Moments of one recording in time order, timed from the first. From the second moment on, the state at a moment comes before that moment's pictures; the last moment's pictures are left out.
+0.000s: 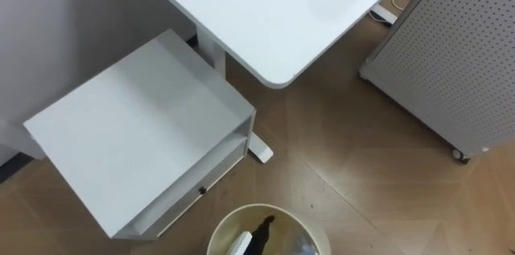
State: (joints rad) left arm -0.18 0.04 -0.60 0.87 0.15 -0.15 0.21; right arm -0.02 -0.19 0.47 0.89 0.43 -0.16 -0.10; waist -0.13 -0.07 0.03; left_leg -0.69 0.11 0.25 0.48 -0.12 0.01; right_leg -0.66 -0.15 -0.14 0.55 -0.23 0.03
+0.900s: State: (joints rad) left arm -0.10 0.19 -0.42 0.59 0.29 -0.25 0.20; right arm -0.05 -0.20 0.25 1.12 0.42 -0.15 -0.03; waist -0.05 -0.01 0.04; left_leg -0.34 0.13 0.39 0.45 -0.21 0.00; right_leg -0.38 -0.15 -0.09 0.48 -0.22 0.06
